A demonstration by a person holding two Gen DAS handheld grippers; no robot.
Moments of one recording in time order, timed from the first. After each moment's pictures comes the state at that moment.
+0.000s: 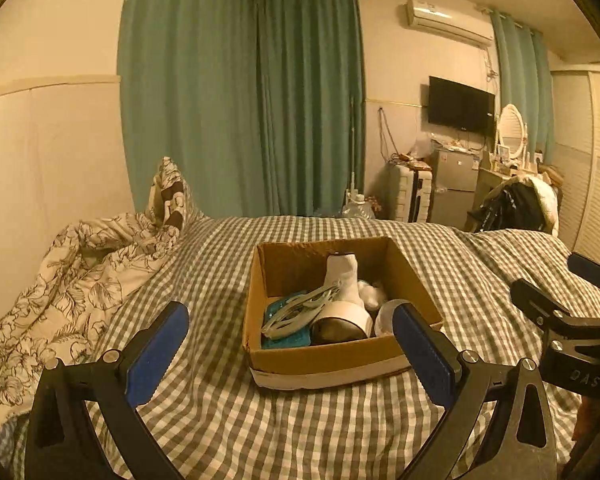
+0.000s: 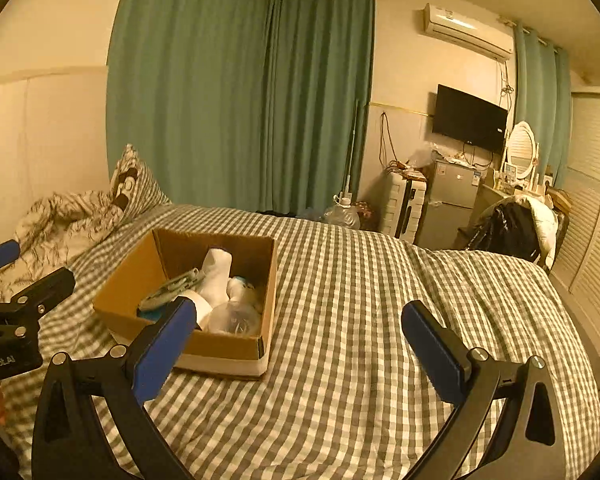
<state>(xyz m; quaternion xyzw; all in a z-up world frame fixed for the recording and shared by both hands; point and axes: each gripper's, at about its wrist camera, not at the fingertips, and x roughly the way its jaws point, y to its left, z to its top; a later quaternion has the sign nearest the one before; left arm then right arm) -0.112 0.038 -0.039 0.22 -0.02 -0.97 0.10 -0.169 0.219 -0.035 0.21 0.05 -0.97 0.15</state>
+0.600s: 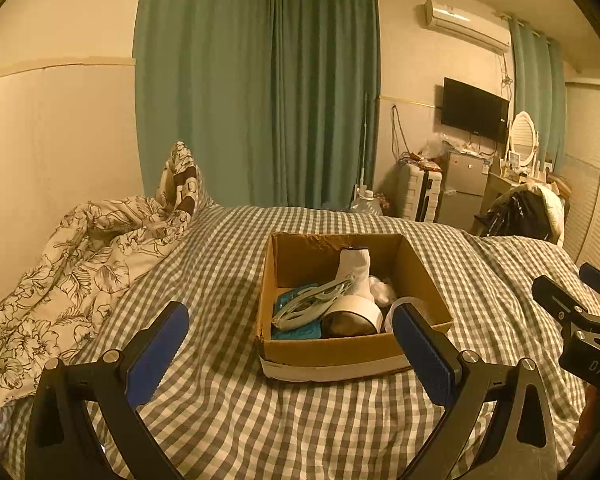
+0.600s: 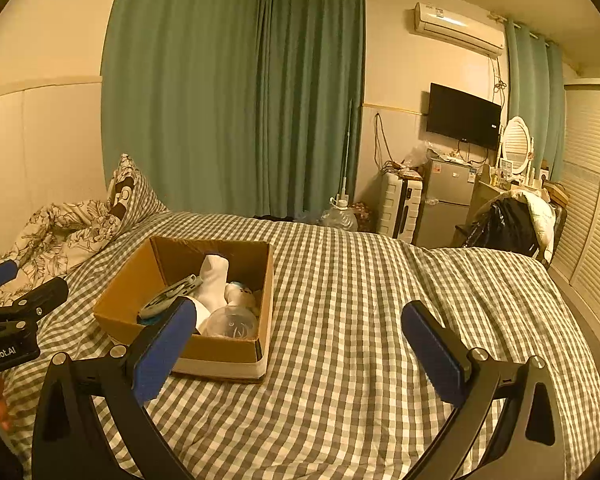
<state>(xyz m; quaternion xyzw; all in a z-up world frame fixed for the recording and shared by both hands) -0.110 0.022 -0.041 0.23 0.01 -0.97 0.11 -0.165 0.226 -0.025 0.20 0.03 -0.97 0.14</state>
